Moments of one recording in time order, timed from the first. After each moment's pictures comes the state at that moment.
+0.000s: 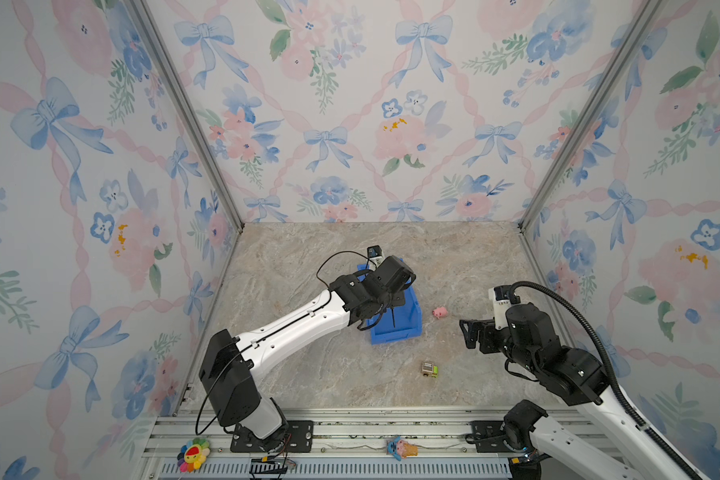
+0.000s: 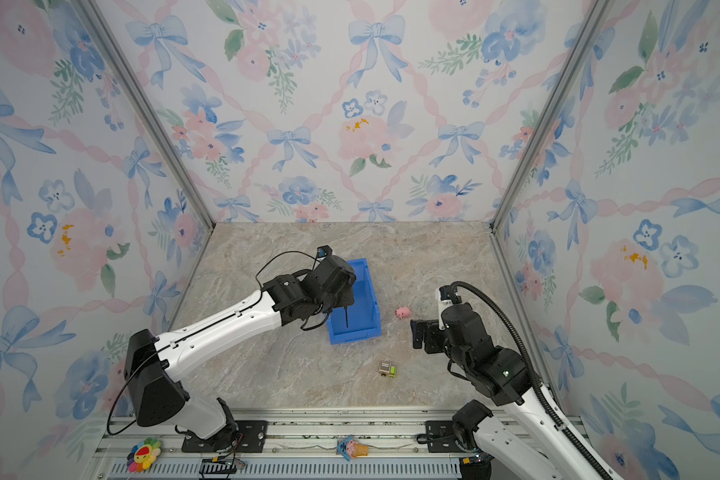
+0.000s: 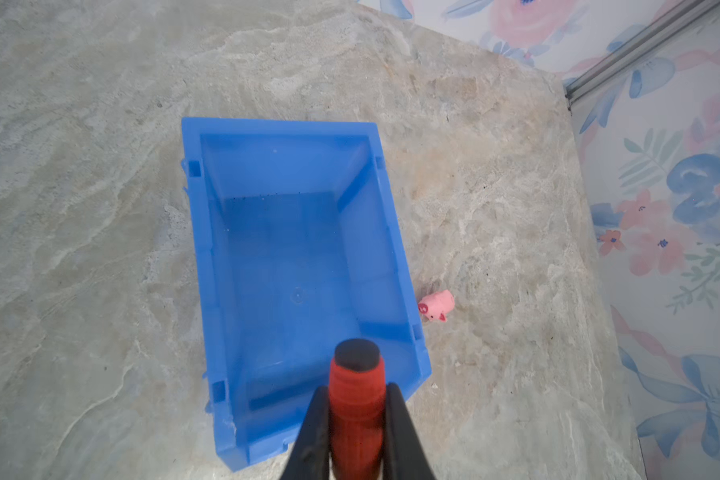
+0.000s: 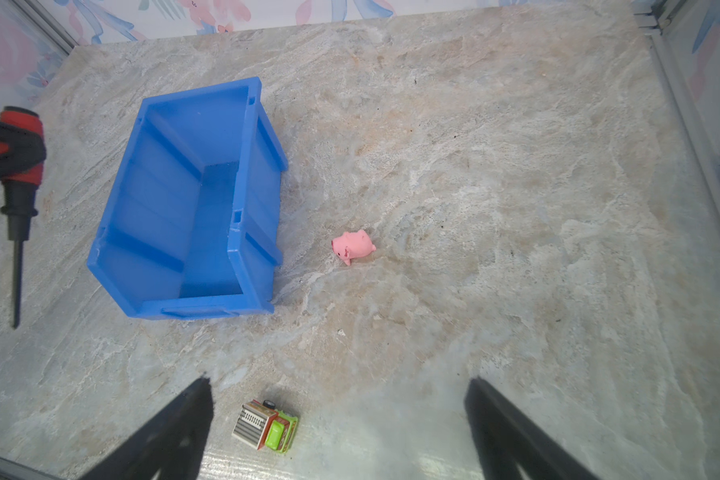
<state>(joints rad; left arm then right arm) -0.88 1.61 1.47 -0.73 -0.34 -0.89 0.59 0.64 0.81 -0.83 0.23 0.39</state>
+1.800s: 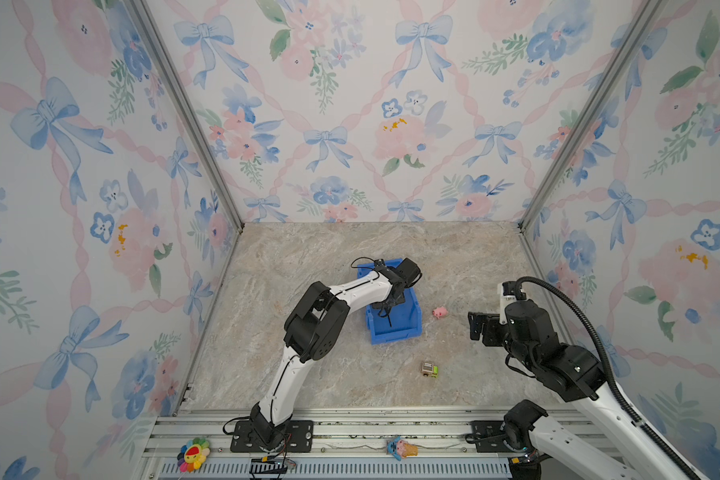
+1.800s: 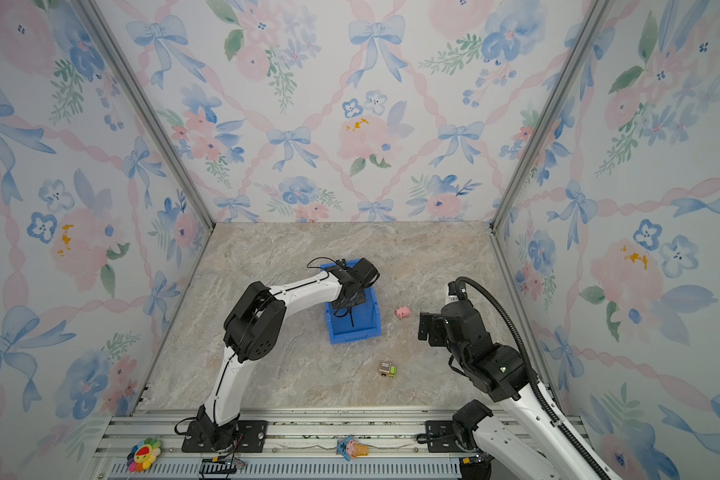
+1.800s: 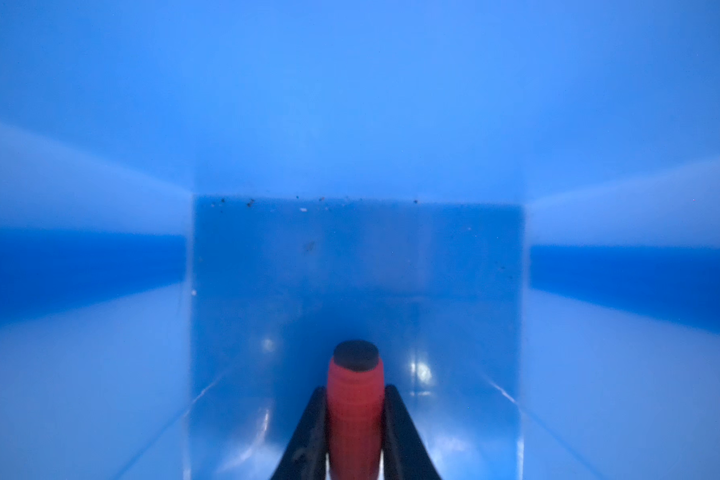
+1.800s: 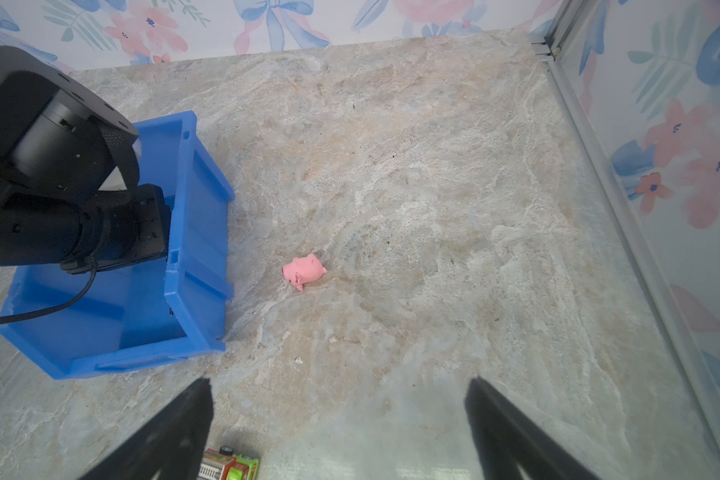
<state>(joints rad) -0.77 2.21 1.70 -0.74 -0.36 -0.94 0.55 0.69 0.81 -0.81 0.36 0.39</state>
